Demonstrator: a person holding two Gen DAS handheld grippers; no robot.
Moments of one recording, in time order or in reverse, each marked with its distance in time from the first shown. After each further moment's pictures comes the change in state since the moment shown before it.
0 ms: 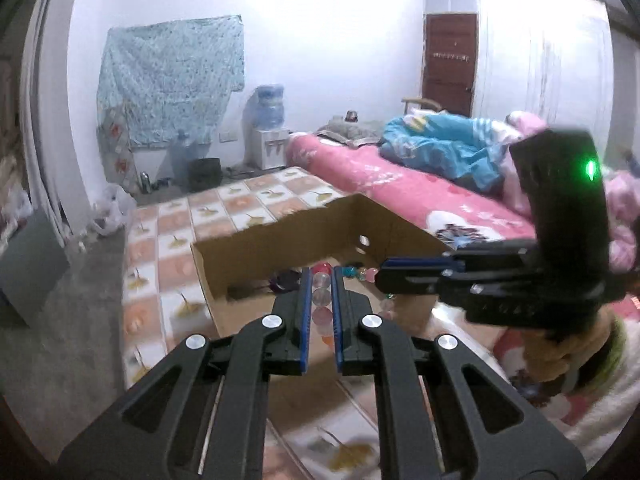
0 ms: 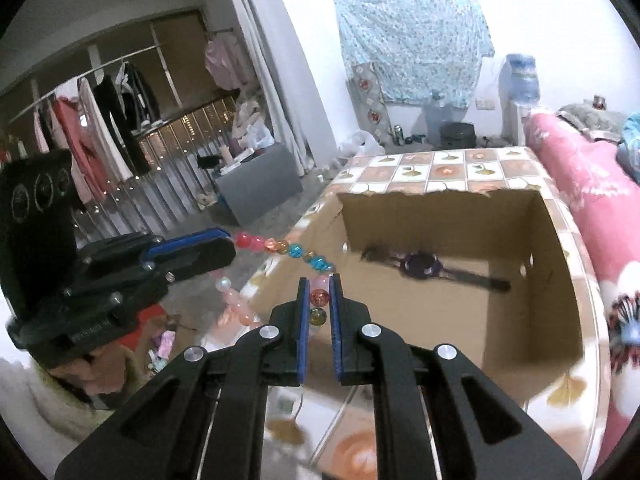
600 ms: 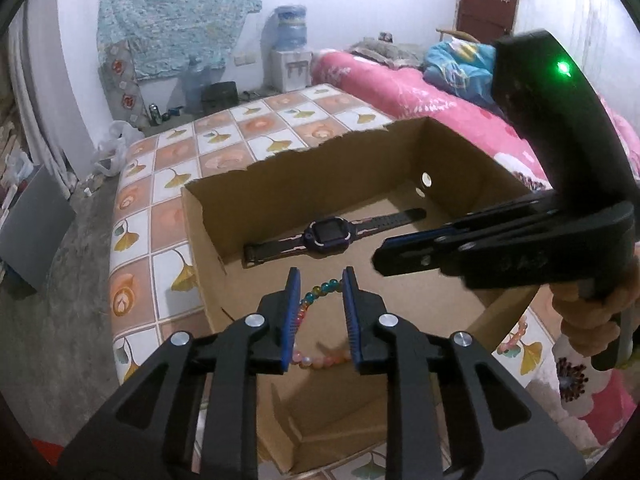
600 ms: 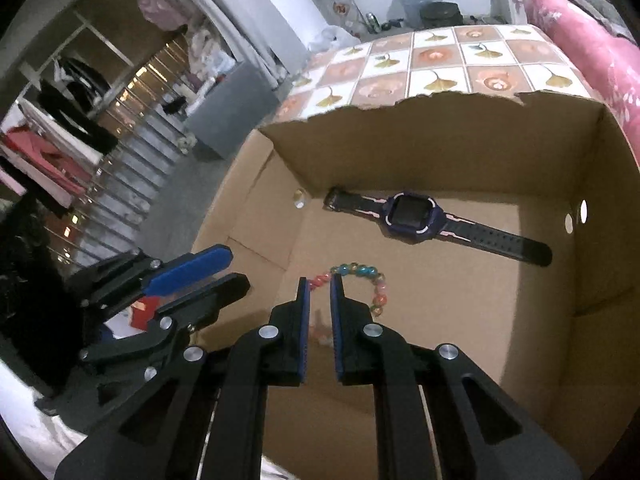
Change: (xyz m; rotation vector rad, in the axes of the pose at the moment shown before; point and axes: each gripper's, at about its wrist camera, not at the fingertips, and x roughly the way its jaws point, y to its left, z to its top) left arm 0.105 0.045 -0.010 -0.060 0.265 0.053; right arm 0.122 -0.065 0.028 0.218 0.365 0.018
